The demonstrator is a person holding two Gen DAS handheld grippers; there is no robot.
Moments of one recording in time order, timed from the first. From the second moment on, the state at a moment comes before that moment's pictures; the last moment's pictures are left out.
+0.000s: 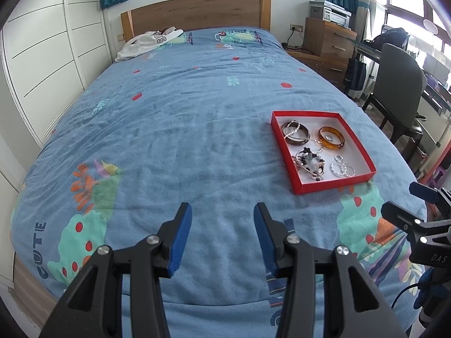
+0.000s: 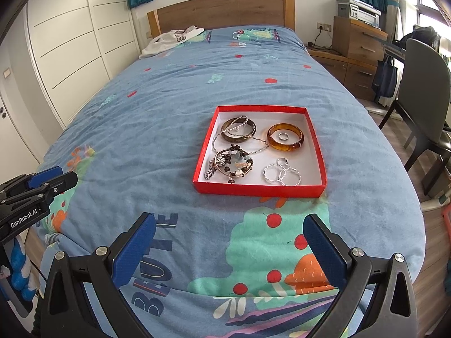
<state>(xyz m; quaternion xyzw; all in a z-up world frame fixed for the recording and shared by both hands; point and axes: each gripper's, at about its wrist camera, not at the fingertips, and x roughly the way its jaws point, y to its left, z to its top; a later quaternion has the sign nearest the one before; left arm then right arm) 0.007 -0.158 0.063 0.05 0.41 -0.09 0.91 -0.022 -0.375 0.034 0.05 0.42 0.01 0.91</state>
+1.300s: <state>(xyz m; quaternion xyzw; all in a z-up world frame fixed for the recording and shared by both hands) 0.006 -0.157 0.057 0.05 0.41 -0.09 0.91 -0.023 -0.374 0.030 0.05 0.42 0.02 0.91</state>
